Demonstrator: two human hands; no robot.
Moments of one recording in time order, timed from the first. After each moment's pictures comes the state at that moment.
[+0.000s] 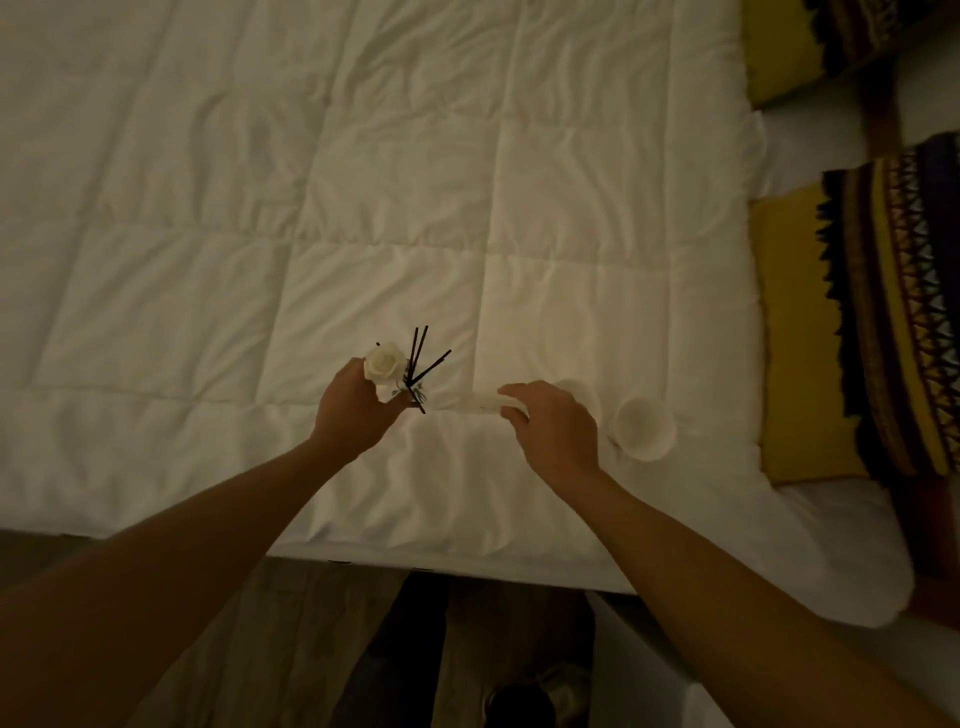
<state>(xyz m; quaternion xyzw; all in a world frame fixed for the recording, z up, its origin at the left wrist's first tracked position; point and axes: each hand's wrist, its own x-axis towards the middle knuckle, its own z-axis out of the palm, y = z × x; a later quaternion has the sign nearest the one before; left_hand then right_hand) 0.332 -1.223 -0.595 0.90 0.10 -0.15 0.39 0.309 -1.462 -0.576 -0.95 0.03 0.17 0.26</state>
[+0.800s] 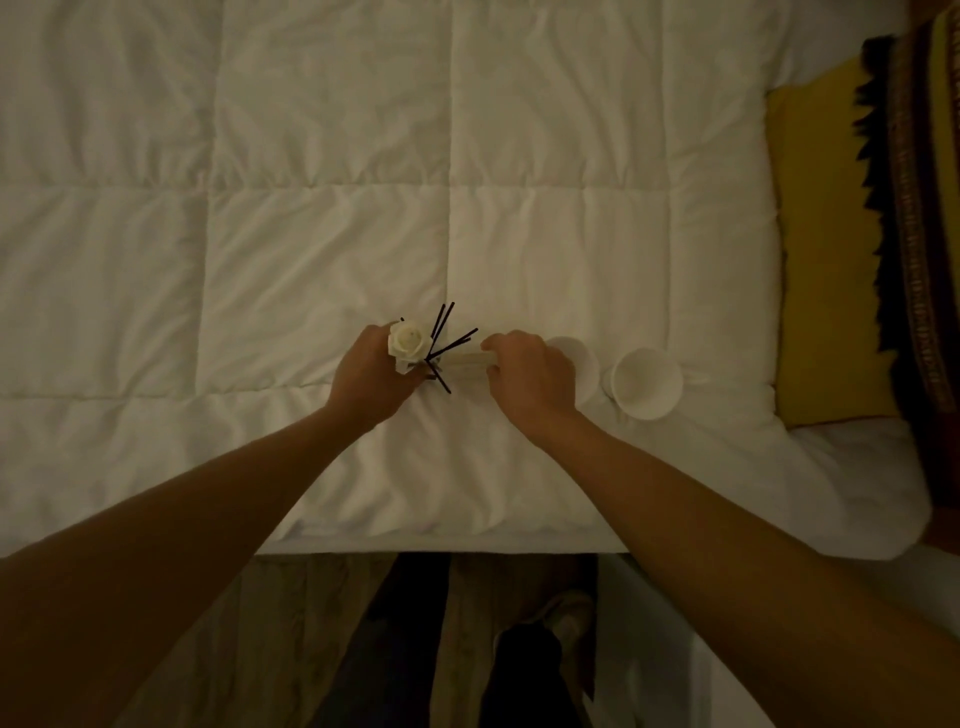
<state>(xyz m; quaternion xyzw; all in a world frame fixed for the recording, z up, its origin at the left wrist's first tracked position) 0.355 -1.271 -0.653 0.92 0.02 -0.22 0.32 0.340 -1.463 -0.637 -0.96 0.03 0.22 0.16</state>
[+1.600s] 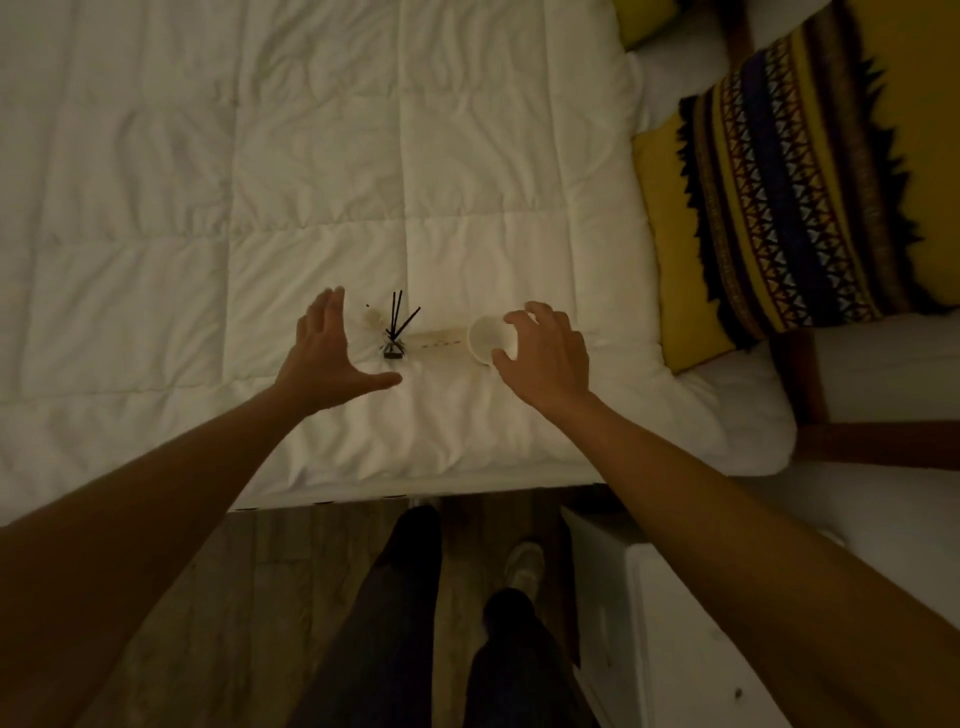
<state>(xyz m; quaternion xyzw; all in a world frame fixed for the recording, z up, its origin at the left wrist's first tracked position) 0.312 -1.257 -0.527 0.95 -0.04 -0.22 0.23 0.268 -1.532 -0.507 -0.97 0.09 0.16 0.18</state>
